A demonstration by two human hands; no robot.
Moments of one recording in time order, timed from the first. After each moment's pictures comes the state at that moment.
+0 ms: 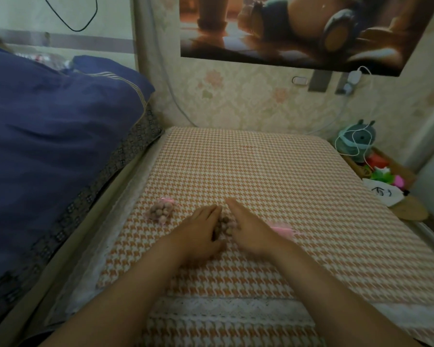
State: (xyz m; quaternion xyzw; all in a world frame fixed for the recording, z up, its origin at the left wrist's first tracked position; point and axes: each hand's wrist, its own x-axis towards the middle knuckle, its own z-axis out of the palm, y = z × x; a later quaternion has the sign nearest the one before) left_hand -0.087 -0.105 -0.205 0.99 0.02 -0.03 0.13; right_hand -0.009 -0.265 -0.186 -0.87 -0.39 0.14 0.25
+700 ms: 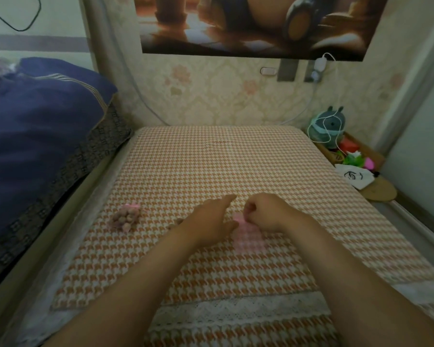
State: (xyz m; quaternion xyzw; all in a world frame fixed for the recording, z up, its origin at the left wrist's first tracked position) left_hand -0.029 -0.182 -0.174 0.97 -0.01 0.02 0.23; right_hand 0.057 -0.342 -0.153 -0.94 -0.28 0.12 0.17
